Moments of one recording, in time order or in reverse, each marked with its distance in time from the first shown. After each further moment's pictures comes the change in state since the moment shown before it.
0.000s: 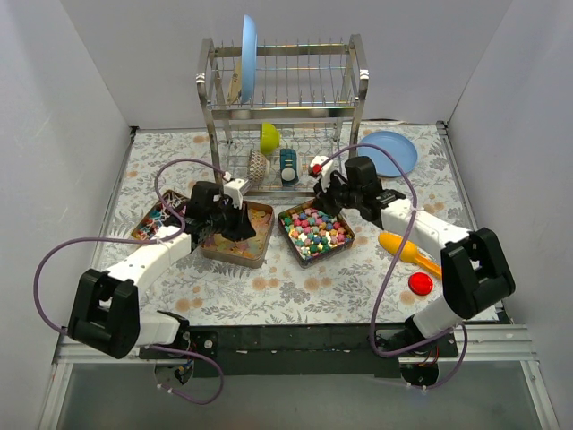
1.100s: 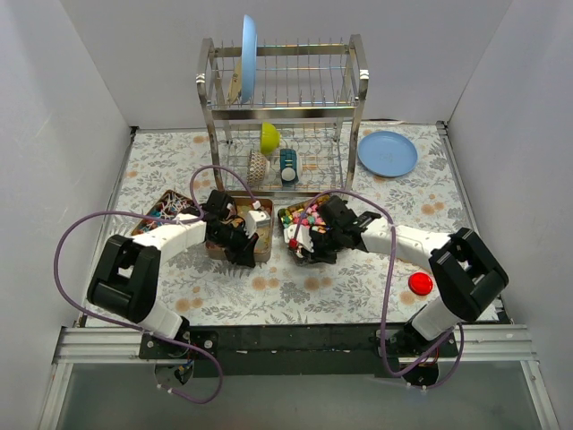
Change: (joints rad) left arm -0.009 0.209 0.044 -0.335 0.229 0.650; right arm 0.227 -0.014 -0.117 -0.380 -0.053 -0.537
